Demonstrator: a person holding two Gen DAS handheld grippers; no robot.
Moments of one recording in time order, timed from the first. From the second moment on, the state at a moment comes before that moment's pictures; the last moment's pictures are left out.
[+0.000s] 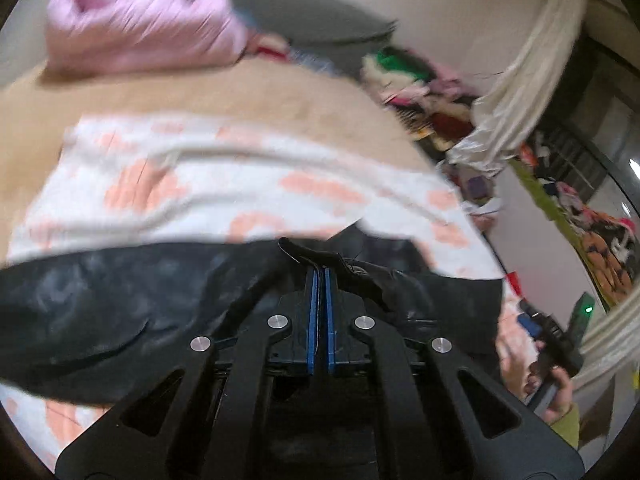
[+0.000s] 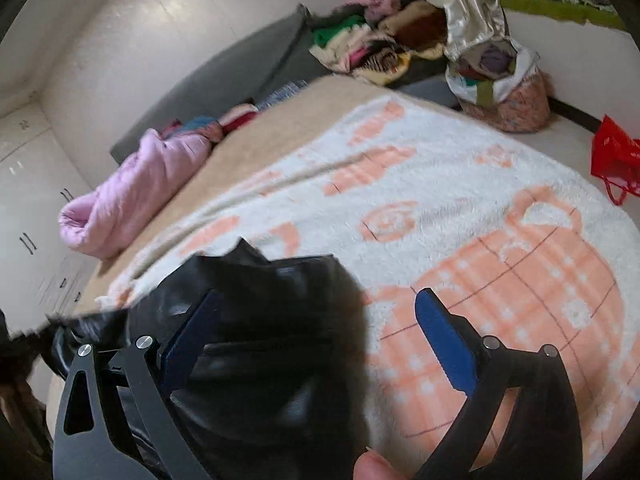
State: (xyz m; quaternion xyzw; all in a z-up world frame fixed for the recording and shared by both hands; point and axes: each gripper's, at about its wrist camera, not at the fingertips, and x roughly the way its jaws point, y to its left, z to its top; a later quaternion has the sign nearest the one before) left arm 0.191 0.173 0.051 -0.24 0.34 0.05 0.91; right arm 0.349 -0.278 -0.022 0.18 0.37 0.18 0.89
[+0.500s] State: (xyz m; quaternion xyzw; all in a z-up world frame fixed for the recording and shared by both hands) left arm 0.173 0.168 0.002 -0.20 0.35 0.08 0.91; right arm 0.392 -0.235 -0.048 0.17 0.42 0.25 0.85
